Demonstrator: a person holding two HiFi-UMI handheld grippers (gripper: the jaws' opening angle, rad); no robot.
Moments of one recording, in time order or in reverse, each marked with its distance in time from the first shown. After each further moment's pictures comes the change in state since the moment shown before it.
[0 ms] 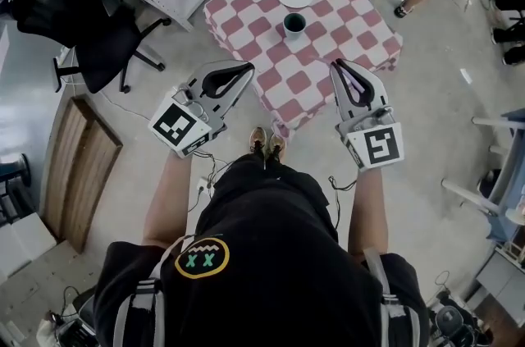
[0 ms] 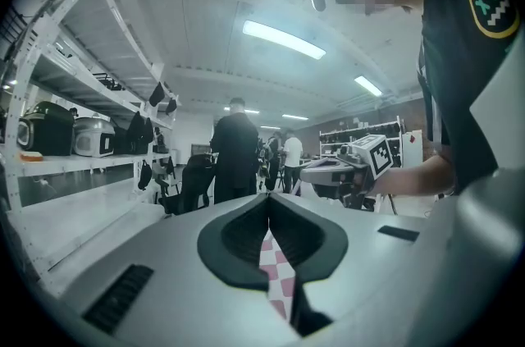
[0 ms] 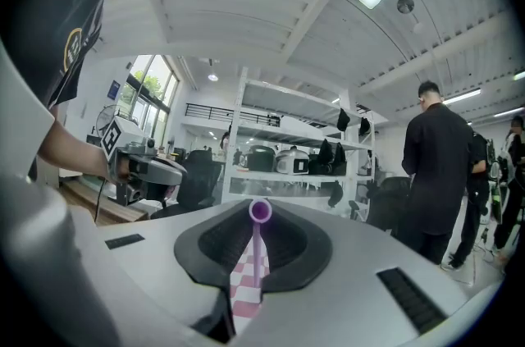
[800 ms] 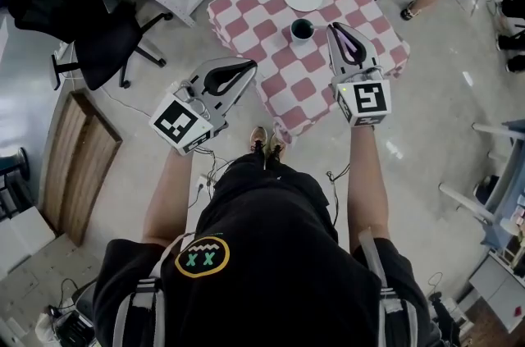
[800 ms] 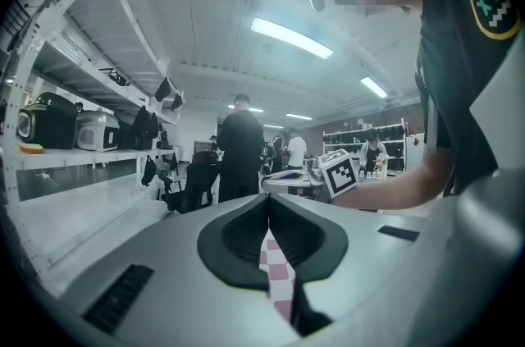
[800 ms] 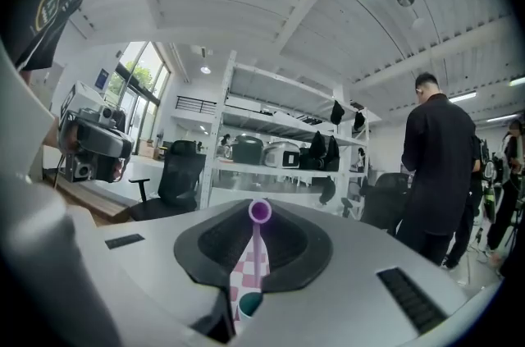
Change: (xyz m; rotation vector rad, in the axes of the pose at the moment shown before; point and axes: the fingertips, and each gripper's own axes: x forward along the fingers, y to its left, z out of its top) left arm 0.013 0.046 -0.012 -0.028 0.008 0.014; right arm 0.116 -0.061 -0.043 0.002 0.031 -0.077
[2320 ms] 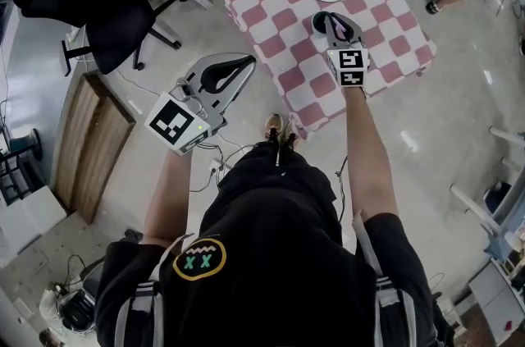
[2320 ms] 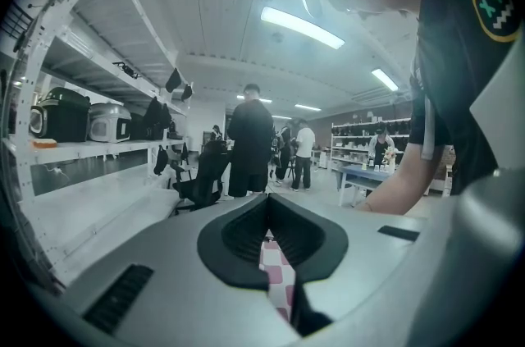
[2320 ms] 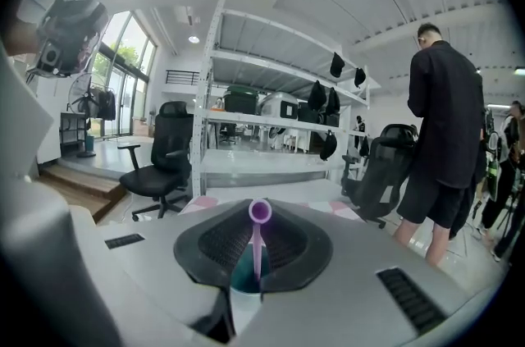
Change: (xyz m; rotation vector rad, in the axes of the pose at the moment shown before) left arm -0.012 0.036 -0.023 -0.017 0.081 0.052; right arm 0.113 -0.003 -0.196 0.041 0.223 -0.013
